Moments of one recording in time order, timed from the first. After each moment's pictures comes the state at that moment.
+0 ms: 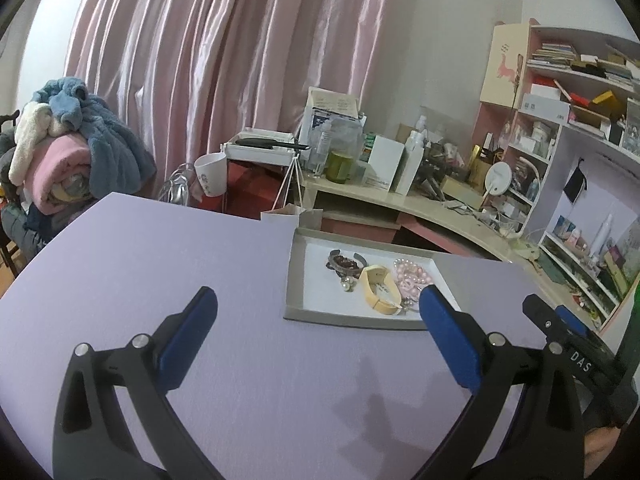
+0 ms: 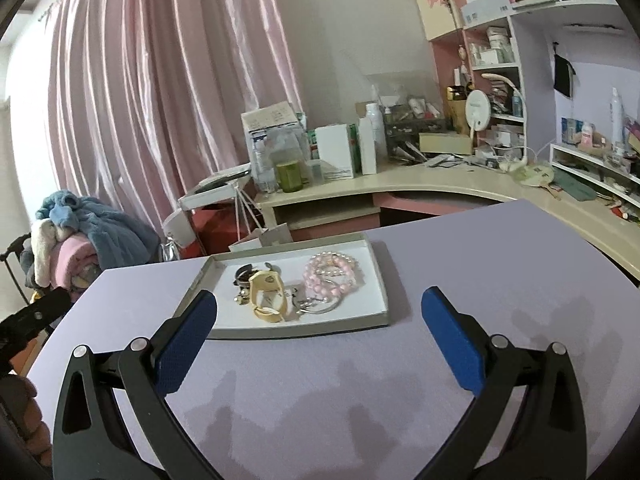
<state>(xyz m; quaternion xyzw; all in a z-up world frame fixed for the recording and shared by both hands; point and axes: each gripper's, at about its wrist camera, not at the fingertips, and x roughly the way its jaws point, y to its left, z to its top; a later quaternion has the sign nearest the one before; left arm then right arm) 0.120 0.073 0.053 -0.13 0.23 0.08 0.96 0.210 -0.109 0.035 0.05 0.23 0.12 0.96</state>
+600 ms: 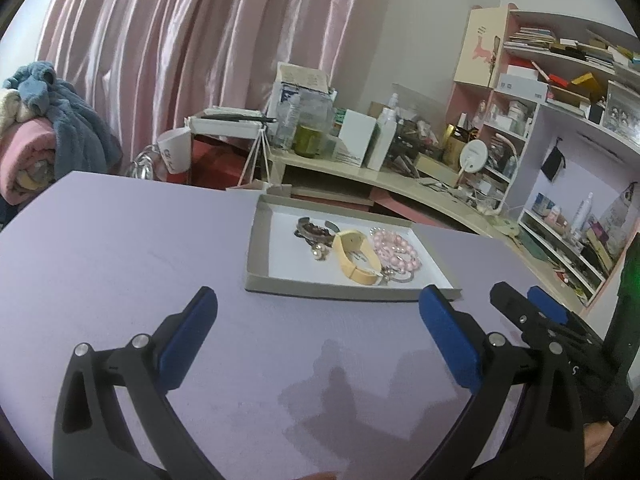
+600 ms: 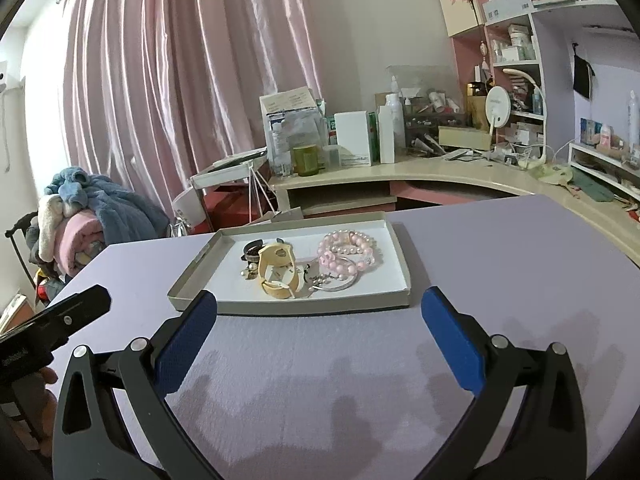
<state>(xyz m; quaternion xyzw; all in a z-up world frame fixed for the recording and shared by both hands) 0.139 0.064 0.001 -0.14 0.25 0.02 0.96 0.212 -0.097 0.000 0.03 0.24 0.15 0.96</state>
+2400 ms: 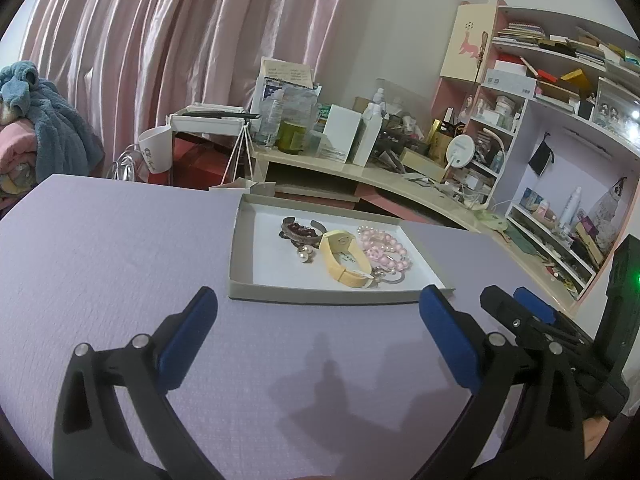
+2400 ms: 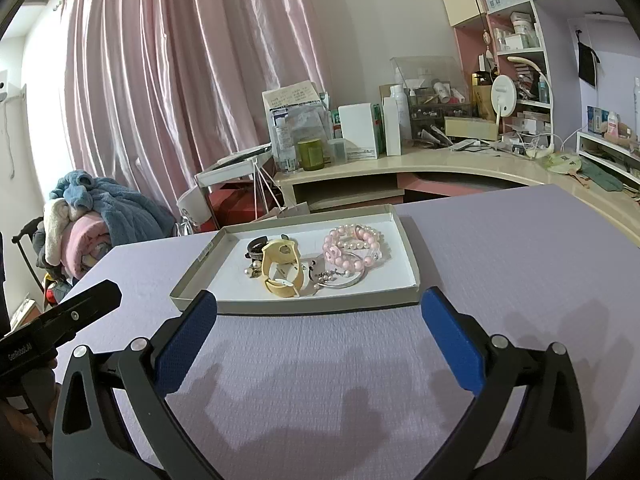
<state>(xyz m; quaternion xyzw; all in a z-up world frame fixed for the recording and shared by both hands) 0.157 0.066 0.000 -0.14 0.25 -0.01 0.96 0.220 -0.098 -0.003 0.04 0.24 0.16 0.96</state>
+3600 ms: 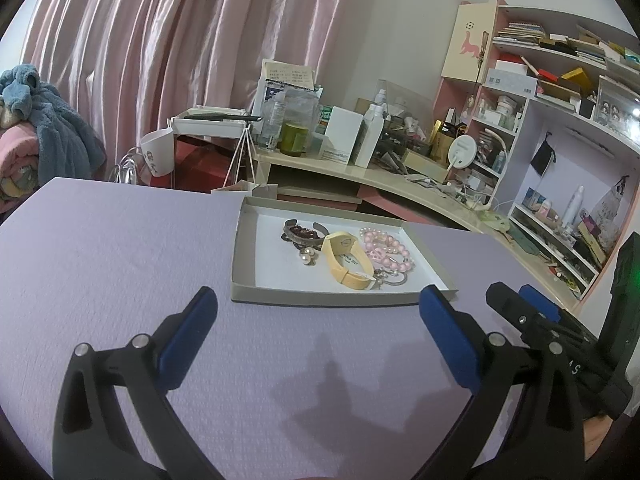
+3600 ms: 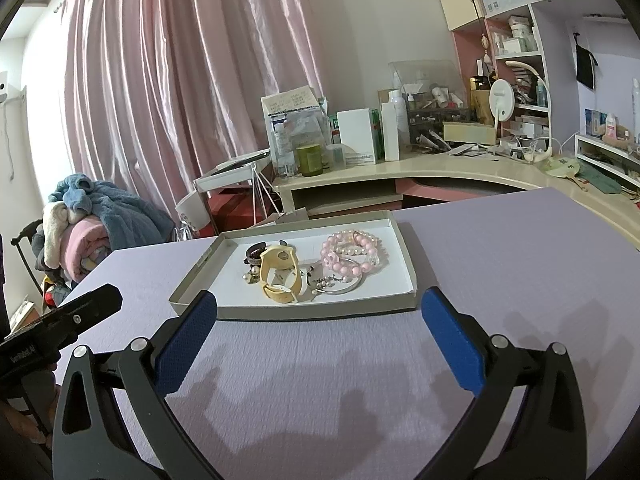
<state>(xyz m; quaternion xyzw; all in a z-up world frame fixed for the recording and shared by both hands) 0.159 0.070 -0.001 -0.14 0.25 -0.01 0.96 0.222 -0.102 -0.002 0.04 0.24 0.16 0.96</state>
